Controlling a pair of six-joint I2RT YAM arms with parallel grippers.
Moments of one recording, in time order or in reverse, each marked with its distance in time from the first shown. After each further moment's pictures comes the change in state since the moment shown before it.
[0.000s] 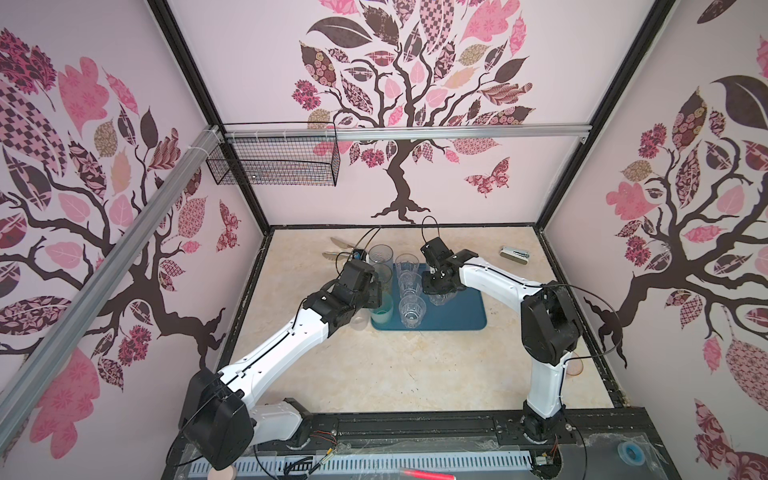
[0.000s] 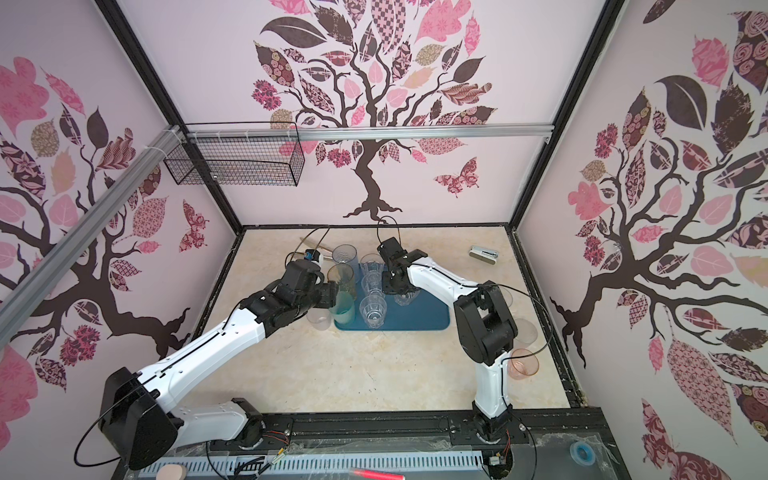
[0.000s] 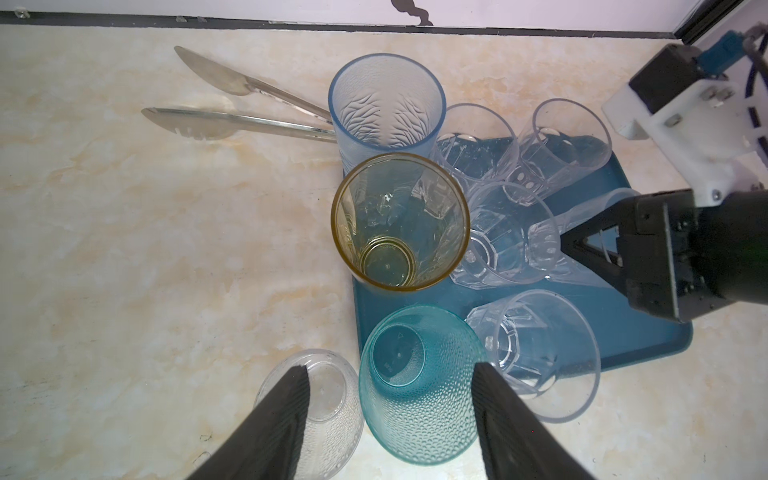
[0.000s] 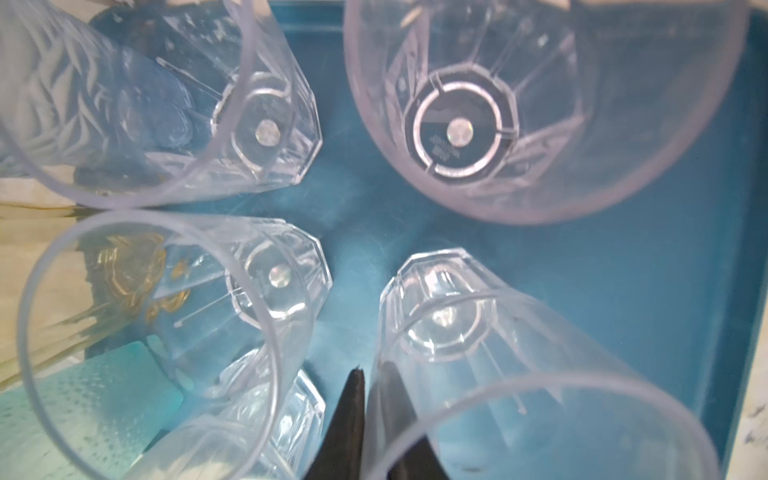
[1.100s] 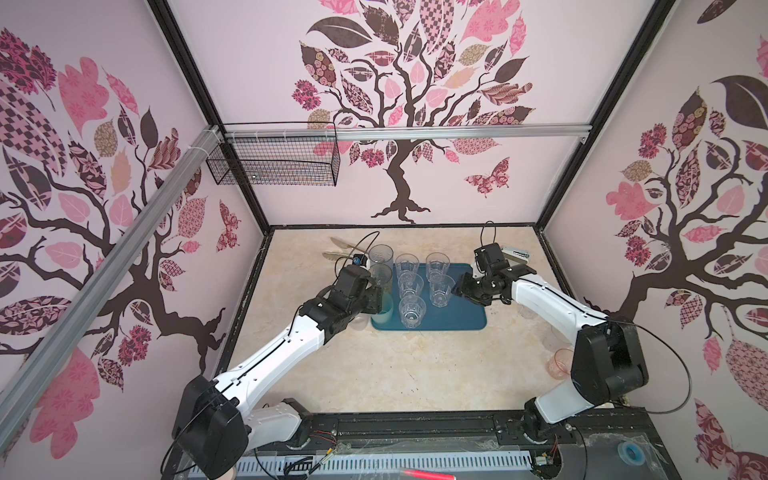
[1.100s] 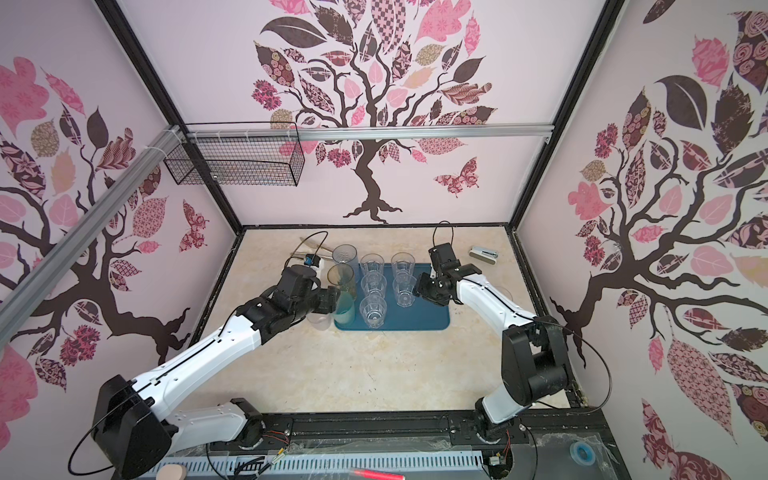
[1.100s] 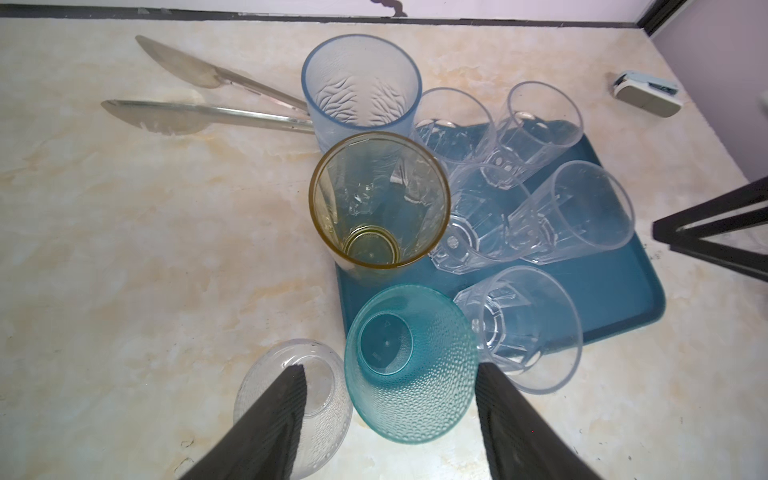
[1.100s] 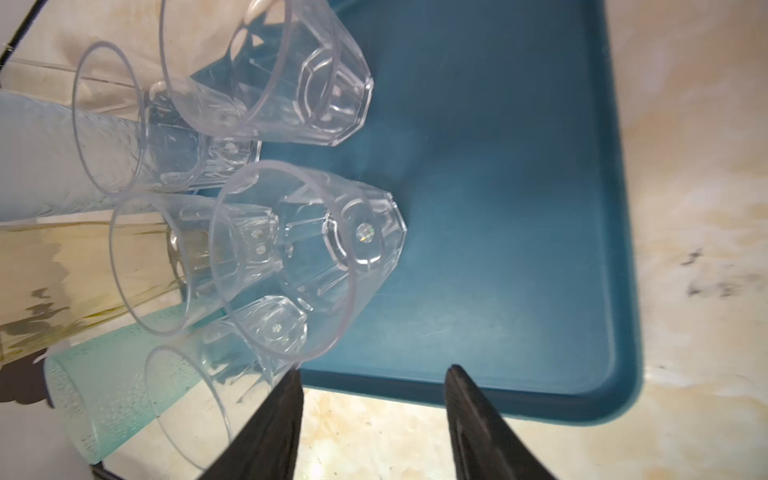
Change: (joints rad) left arm 0.003 -0.069 -0.080 0.073 0.082 0.033; right arm -0.249 -0.390 -0.427 0.155 -0.308 0.158
